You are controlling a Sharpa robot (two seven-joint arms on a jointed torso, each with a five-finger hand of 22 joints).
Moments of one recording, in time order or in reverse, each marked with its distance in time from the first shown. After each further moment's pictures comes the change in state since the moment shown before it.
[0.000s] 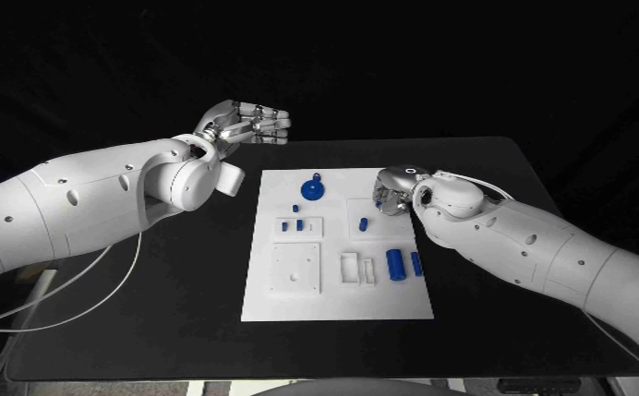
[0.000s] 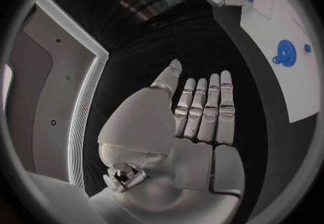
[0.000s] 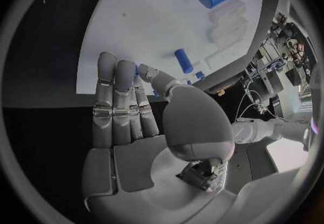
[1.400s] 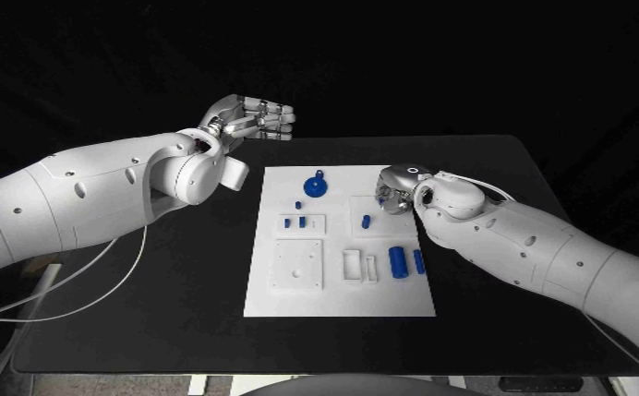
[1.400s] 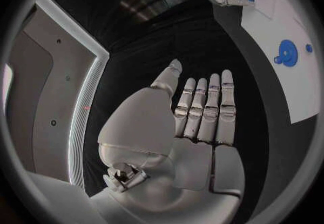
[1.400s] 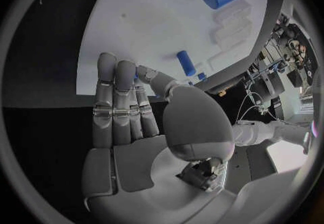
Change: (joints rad) left arm 0.003 0.010 0.000 -0.011 0.000 0.004 0.002; left_hand 0.000 0.000 -0.003 -0.003 0.000 0.004 0.004 0.000 0.000 0.000 0.000 0.000 0.000 0.000 0.000 0.001 0.000 0.000 0.000 0.000 0.000 -0.001; right arm -0.010 0.013 -0.002 -0.017 -0.015 -0.026 -0.012; right_hand 0.000 0.000 0.055 0.008 -0.020 0.033 -0.007 -0.001 0.000 0.034 -0.009 0.000 0.000 0.007 -0.007 0.004 0.013 -0.008 0.000 -0.007 0.000 0.030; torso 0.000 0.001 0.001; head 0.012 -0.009
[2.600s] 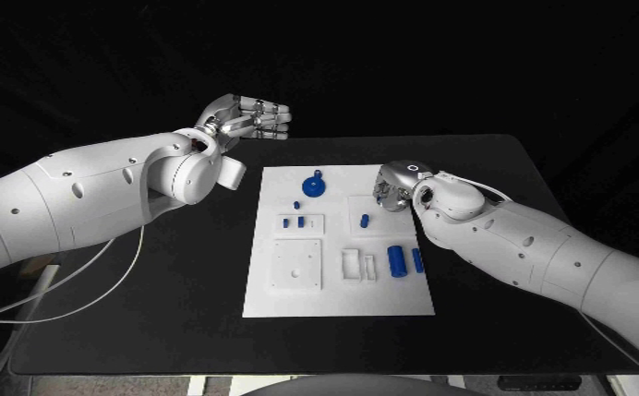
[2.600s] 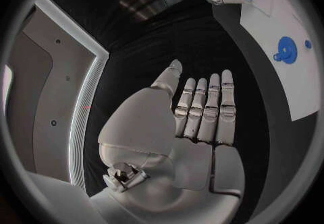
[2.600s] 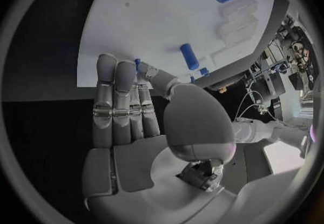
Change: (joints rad) left arm 0.000 0.002 0.000 -0.015 0.000 0.002 0.003; left_hand 0.004 0.004 -0.004 -0.004 0.000 0.000 0.000 0.000 0.000 0.000 0.000 0.000 0.000 0.000 0.000 0.000 0.000 0.000 0.000 0.000 0.000 0.000; right arm -0.003 -0.002 -0.002 -0.001 -0.009 -0.081 -0.002; right_hand 0.028 0.009 0.033 -0.003 -0.073 0.088 -0.024 0.001 0.009 0.105 -0.030 -0.001 0.002 0.007 -0.014 0.009 0.020 -0.022 0.002 -0.020 0.016 0.057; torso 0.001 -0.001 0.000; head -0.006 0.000
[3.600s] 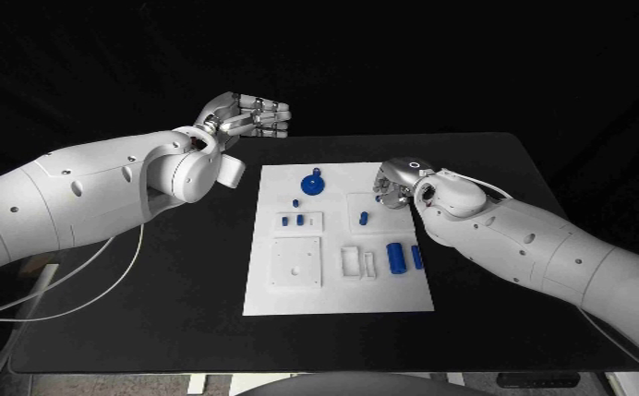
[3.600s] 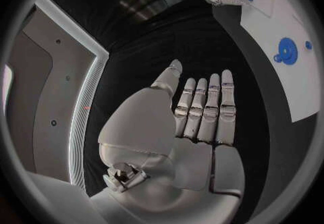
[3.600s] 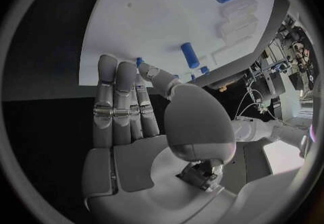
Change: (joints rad) left arm 0.000 0.001 0.000 -0.002 0.000 0.002 0.000; left_hand 0.000 0.000 0.000 0.000 0.000 0.000 0.000 0.000 0.000 0.000 0.000 0.000 0.000 0.000 0.000 0.000 0.000 0.000 0.000 0.000 0.000 0.000; right arm 0.001 -0.003 0.001 -0.006 0.008 -0.012 0.010; right_hand -0.022 -0.029 -0.046 0.003 0.066 -0.087 0.024 0.005 -0.009 -0.115 0.034 0.001 -0.002 -0.003 0.011 0.000 0.000 0.014 -0.002 0.003 -0.004 0.014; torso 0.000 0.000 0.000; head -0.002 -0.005
